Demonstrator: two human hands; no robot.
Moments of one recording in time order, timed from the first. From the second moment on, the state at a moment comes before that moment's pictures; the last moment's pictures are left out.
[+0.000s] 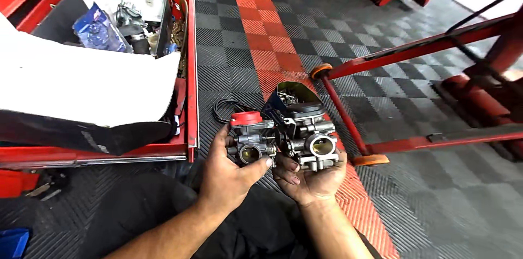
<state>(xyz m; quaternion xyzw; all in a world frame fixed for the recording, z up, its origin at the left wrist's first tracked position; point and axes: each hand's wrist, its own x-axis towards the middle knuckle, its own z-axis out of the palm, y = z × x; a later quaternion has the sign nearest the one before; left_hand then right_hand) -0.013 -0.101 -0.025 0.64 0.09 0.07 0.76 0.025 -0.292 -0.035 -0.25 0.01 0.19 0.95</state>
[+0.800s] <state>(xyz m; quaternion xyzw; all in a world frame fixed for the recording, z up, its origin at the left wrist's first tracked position) -0.010 -0.103 -0.028 0.61 0.09 0.12 0.78 0.028 -0.286 -0.039 -0.20 0.00 0.21 0.96</state>
